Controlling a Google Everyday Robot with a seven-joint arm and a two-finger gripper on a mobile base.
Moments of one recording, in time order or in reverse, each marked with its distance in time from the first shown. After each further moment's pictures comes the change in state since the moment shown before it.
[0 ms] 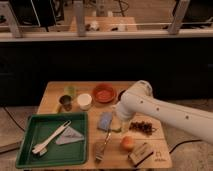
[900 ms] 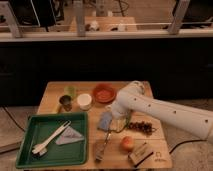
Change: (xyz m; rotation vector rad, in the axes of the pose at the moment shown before) arm -0.006 -0.020 0.041 -0.021 -0.051 -0.031
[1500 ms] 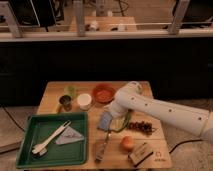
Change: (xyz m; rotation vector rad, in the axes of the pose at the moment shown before) arm -0.007 -0.011 0.004 -0.017 -0.005 -0.140
